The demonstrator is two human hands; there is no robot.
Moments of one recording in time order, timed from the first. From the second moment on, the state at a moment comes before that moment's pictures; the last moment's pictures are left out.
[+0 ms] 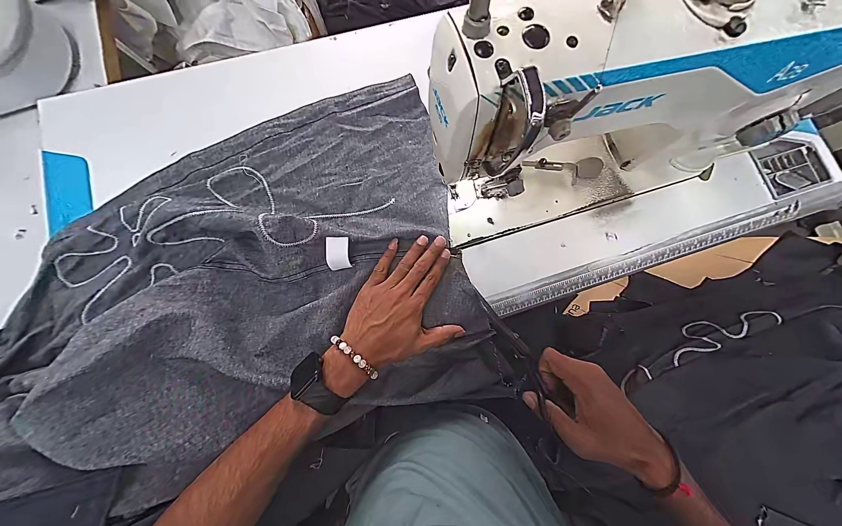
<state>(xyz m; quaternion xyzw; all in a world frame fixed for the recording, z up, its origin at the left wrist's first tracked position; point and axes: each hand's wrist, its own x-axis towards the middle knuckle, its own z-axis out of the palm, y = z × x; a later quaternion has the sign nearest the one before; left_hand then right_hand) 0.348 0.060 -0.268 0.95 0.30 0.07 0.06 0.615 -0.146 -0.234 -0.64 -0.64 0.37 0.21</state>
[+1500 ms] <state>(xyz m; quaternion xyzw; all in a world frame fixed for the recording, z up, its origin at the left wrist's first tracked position) 0.351 0.073 -0.209 0.80 0.32 0.30 0.40 0.674 -0.051 -0.209 -0.85 -0.45 0.19 0.21</state>
